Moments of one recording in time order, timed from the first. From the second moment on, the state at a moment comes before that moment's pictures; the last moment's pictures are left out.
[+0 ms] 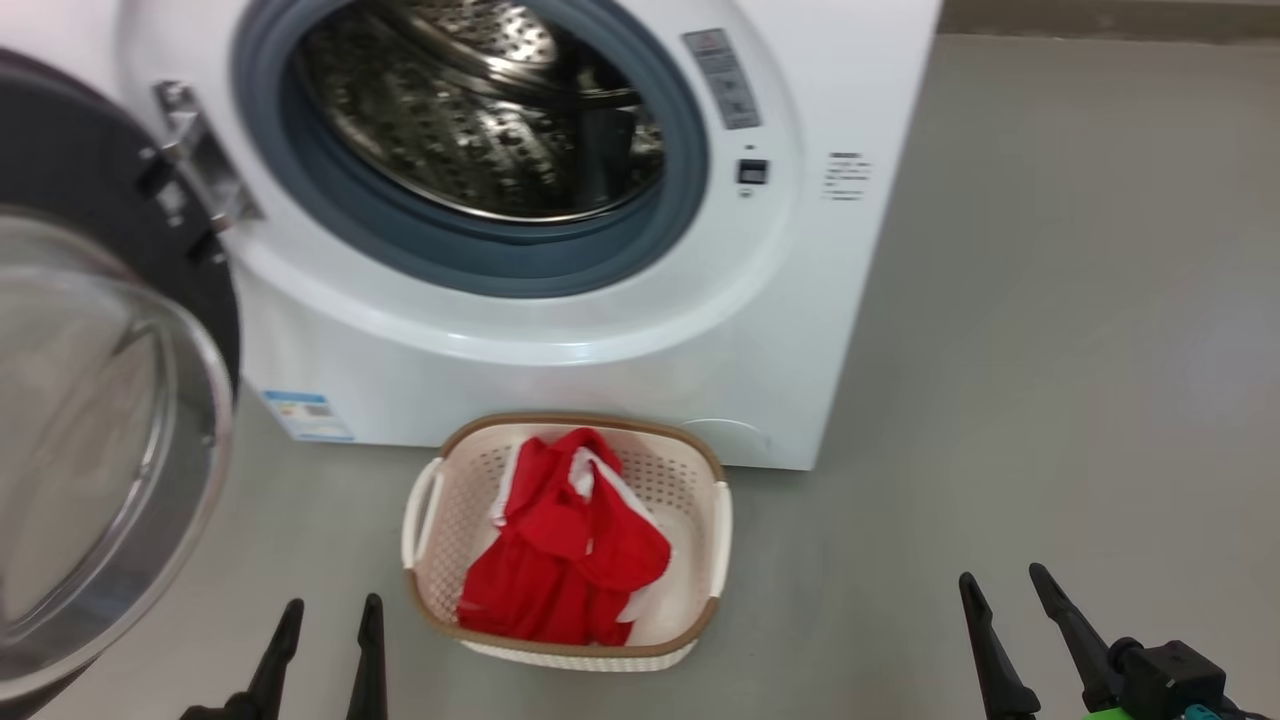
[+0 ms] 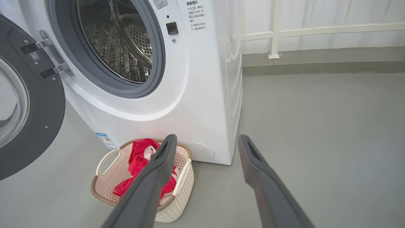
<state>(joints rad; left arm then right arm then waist) 0.04 0.04 0.02 0.23 -0.22 -0.07 -0.26 0.12 -0.06 0.01 0.23 0.30 0.12 -0.26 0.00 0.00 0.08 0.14</state>
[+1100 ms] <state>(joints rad) 0.08 0.04 -0.05 0.17 -0.36 0.03 -0.26 0.12 -0.08 0.08 0.24 0.30 0.12 -0.26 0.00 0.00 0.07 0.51</state>
